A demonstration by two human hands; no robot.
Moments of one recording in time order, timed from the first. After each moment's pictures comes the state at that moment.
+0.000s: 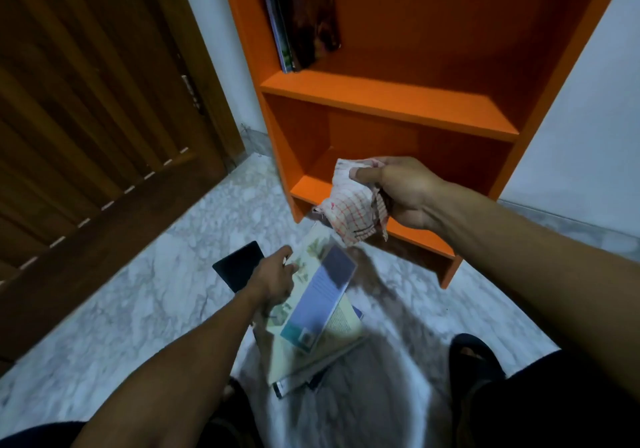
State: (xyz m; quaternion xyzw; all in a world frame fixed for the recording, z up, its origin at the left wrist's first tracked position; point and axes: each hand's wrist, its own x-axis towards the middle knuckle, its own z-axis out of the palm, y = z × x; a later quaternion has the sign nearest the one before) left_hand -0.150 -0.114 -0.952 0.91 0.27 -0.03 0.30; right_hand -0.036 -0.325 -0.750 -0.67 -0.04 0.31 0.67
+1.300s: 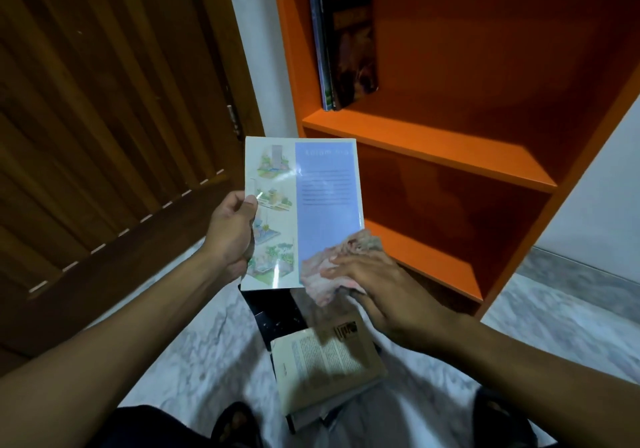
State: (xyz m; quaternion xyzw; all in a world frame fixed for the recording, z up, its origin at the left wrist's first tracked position) left_hand -0.185 -0.099 -0.753 0.59 0.32 0.25 0.70; right_hand -0.107 -0.330 -0.806 -0.72 -0.61 -0.01 0.33
